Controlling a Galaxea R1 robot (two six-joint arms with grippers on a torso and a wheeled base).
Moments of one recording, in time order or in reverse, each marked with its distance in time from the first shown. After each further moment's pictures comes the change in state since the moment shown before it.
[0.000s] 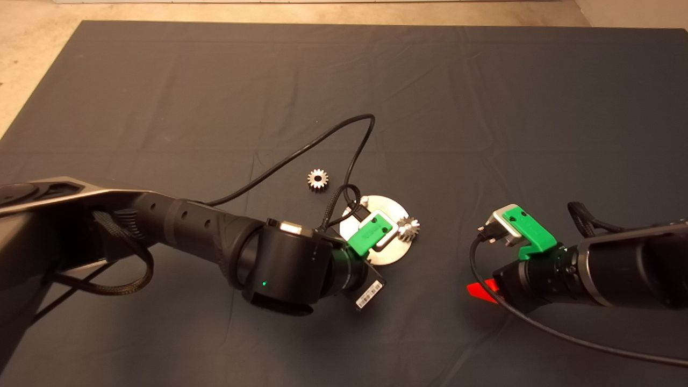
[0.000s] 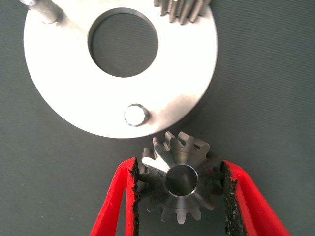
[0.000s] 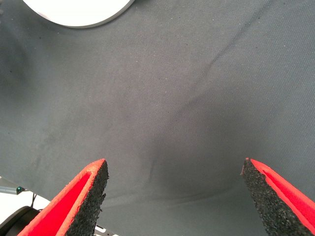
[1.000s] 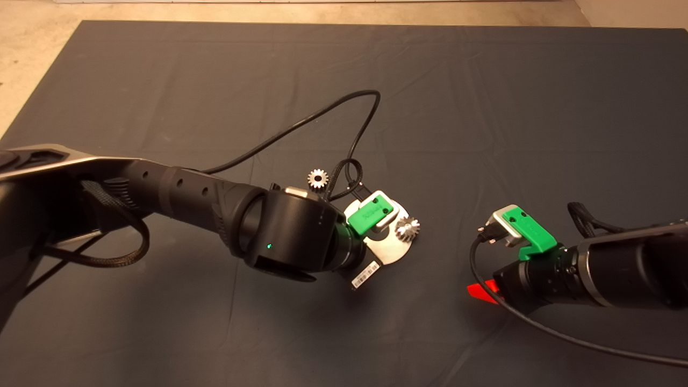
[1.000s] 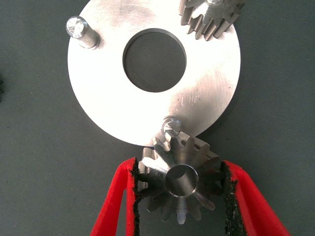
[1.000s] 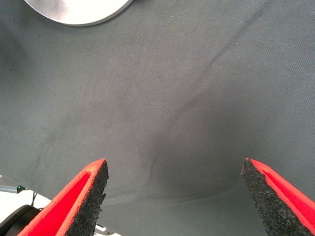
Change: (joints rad) left arm -0.103 0.011 -0.035 -0.109 0.000 0.036; right arm 0.000 0.000 0.000 0.006 0.000 0.000
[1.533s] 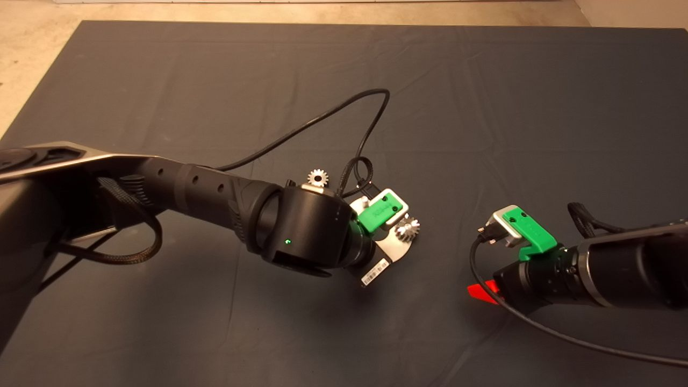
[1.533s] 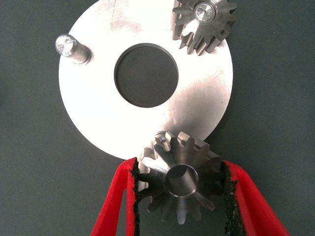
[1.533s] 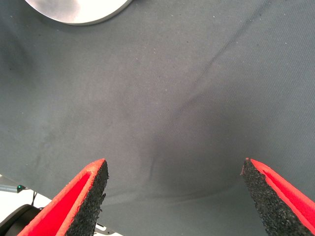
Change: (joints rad) left arm 0.000 0.038 -0.034 -0.001 -0.001 0.000; right arm 0.000 0.000 0.000 0.001 0.000 0.000
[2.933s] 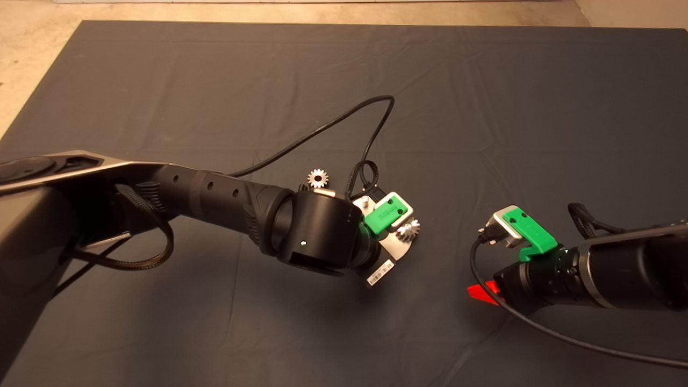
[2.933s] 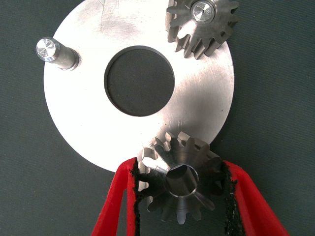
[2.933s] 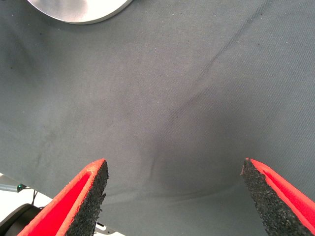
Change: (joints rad) left arm 0.031 0.027 -0.047 0.022 0.000 0.026; right arm 0.000 0.000 0.003 0.000 0.000 0.000
